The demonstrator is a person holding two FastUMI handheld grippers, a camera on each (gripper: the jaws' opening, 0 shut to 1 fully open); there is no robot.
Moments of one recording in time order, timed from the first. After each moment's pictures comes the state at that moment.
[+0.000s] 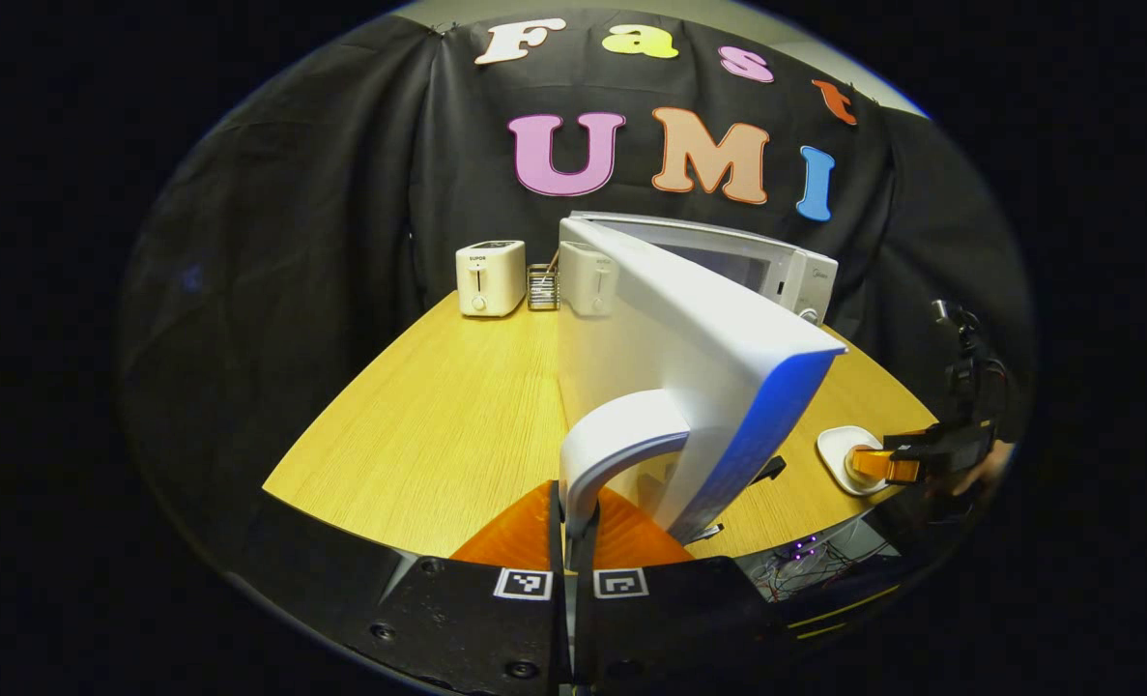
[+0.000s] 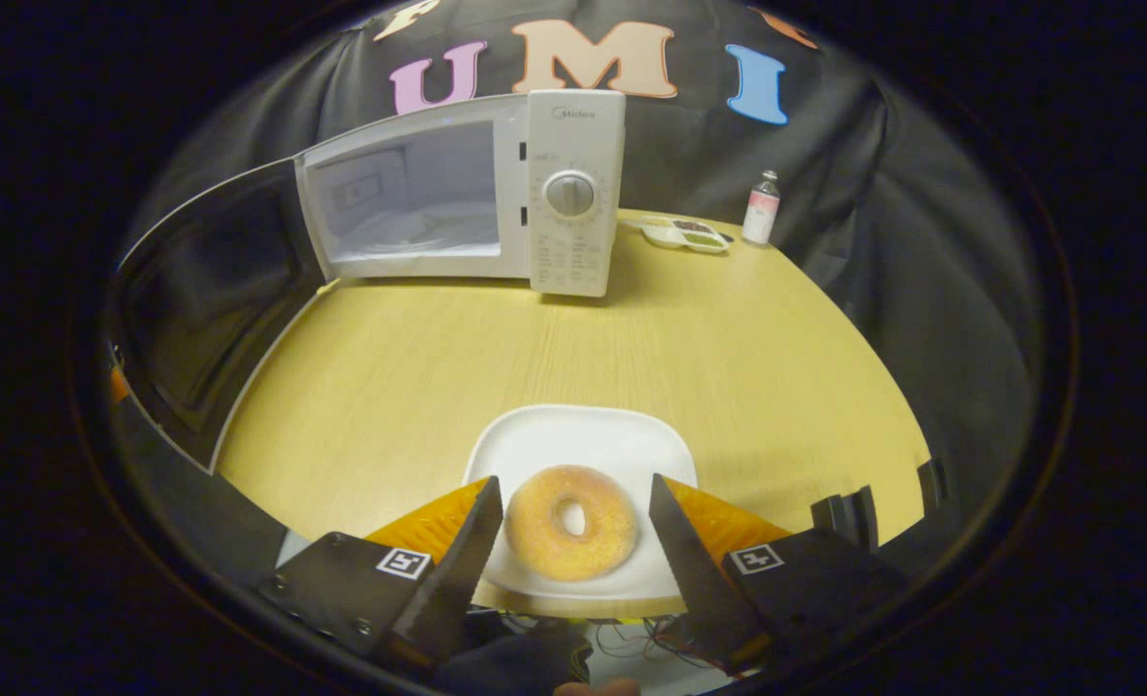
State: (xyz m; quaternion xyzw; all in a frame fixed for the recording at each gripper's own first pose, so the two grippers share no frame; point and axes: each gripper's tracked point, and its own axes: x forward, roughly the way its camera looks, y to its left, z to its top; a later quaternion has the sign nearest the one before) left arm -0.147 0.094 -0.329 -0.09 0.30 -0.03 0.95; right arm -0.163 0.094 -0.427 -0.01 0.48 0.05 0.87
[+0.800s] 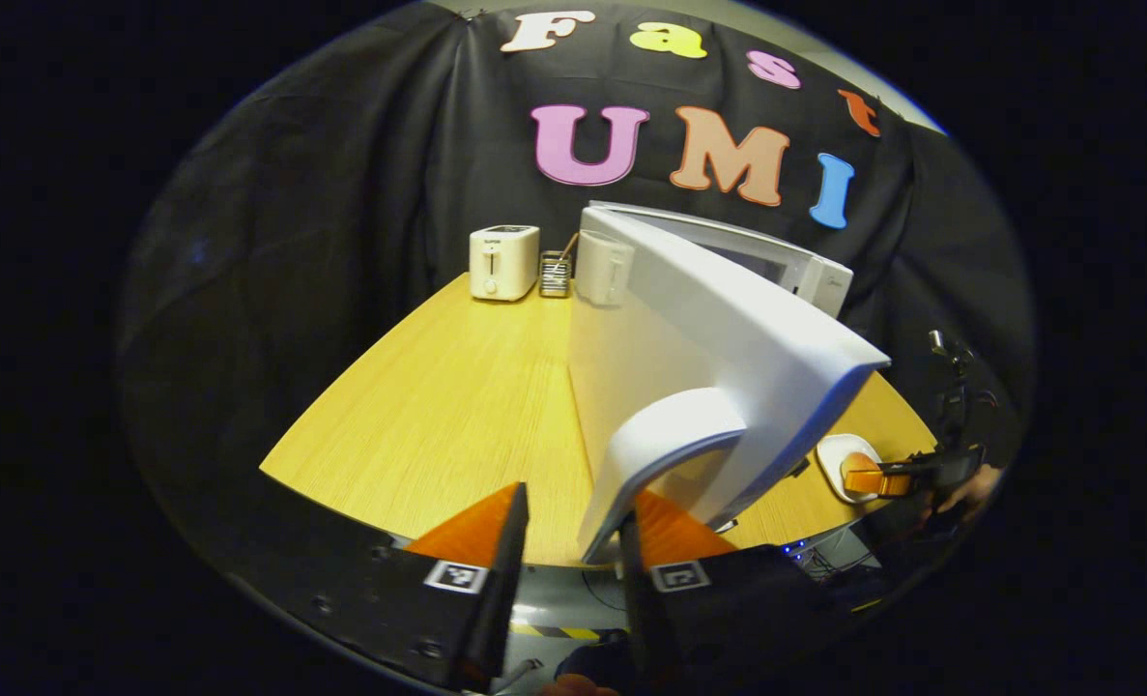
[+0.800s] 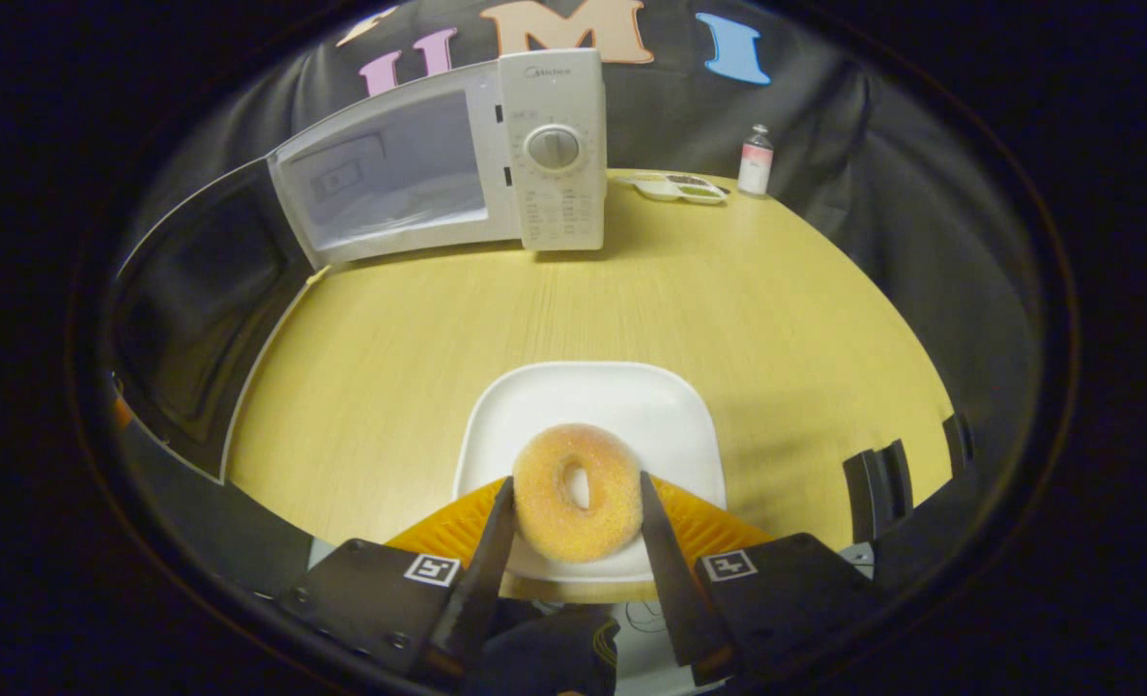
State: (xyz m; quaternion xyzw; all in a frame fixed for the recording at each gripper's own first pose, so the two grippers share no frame) left arm -0.158 0.109 -0.342 -0.15 0.33 0.00 0.93; right arm -0.187 0.105 -0.439 0.04 0.53 0.04 0.85
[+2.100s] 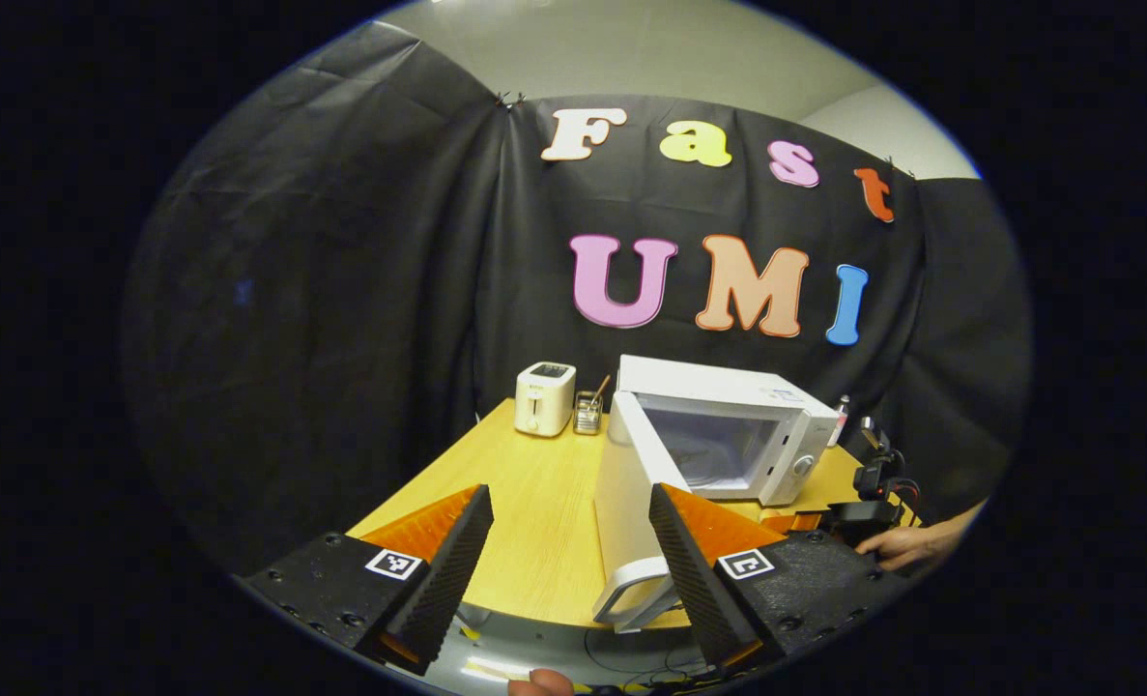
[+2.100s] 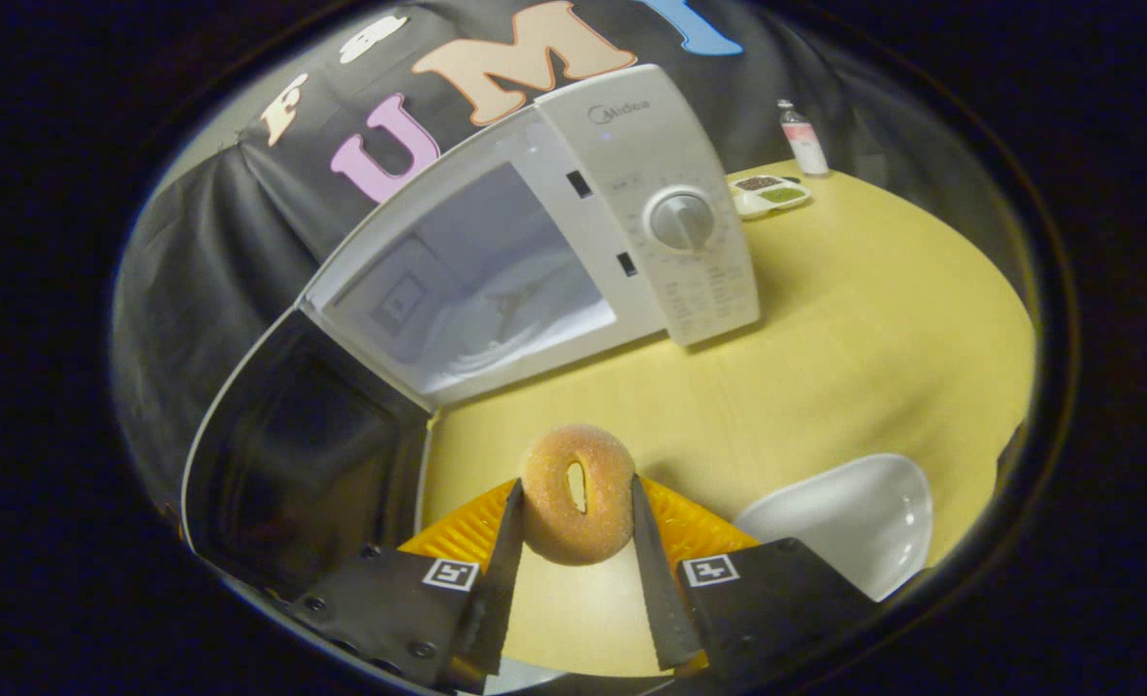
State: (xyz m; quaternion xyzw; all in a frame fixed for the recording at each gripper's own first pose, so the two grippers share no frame) left arm -0.148 0.156 -0.159 -0.11 0.13 0.05 0.98; right arm -0.058 0.251 -0.389 0.29 0.47 0.10 0.83
